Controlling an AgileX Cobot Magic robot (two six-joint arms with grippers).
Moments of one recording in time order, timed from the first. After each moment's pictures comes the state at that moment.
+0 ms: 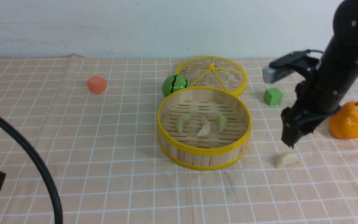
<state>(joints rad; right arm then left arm) 0.19 1.83 -1.55 0.15 1.20 -0.45 -0.53 0.73 -0.98 0.08 1.12 -0.18</state>
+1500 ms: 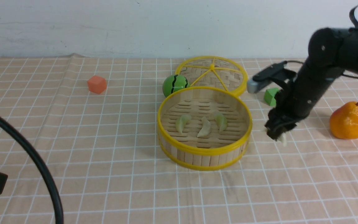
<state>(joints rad) 0.21 2.00 -1.69 0.18 1.08 -0.52 -0.53 0.73 -0.98 0.06 1.12 -0.18</state>
